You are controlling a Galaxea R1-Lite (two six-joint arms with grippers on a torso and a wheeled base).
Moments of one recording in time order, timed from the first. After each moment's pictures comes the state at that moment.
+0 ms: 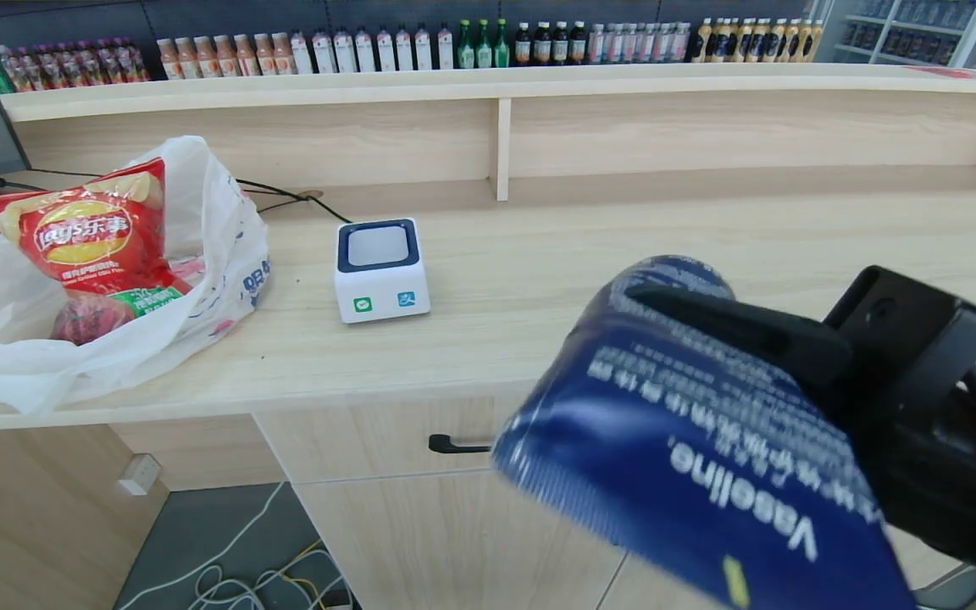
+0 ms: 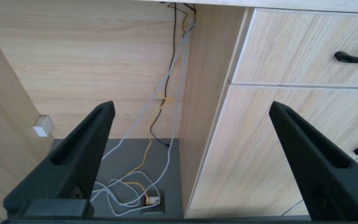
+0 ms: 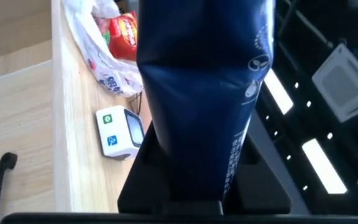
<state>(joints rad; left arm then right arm) 0.00 0.00 0.00 0.00 0.00 0.00 0.84 1.44 -0.52 -1.28 0.36 -1.24</state>
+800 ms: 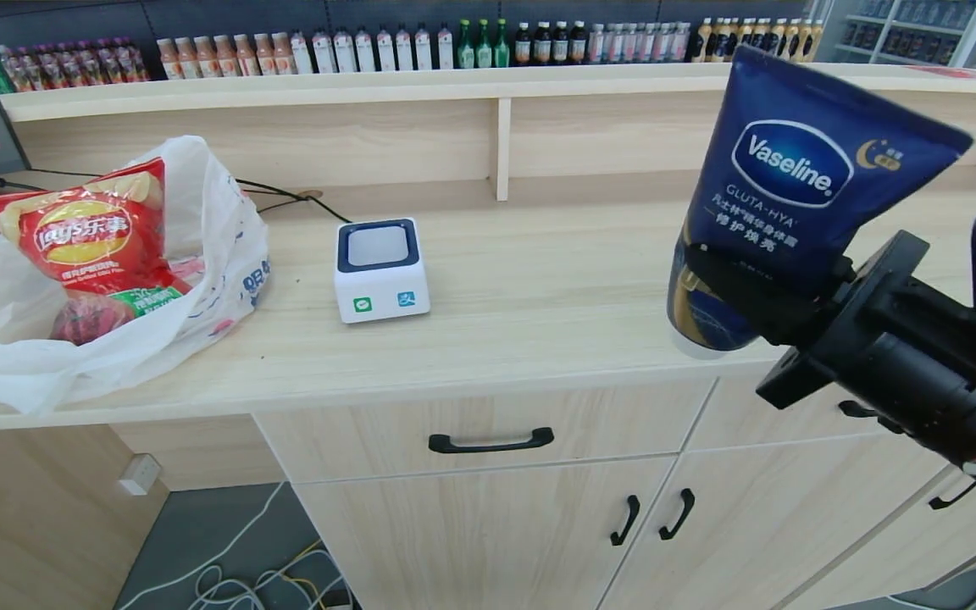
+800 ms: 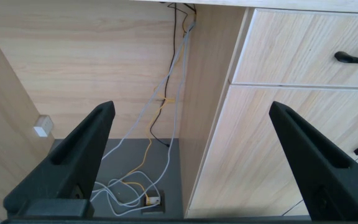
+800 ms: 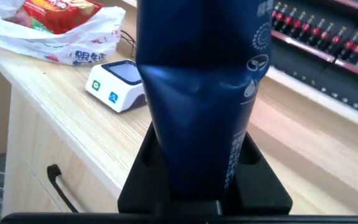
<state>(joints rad) 0.00 0.00 0.00 0.00 0.00 0.00 0.56 1.46 -0.51 -1.31 0.19 -0.36</state>
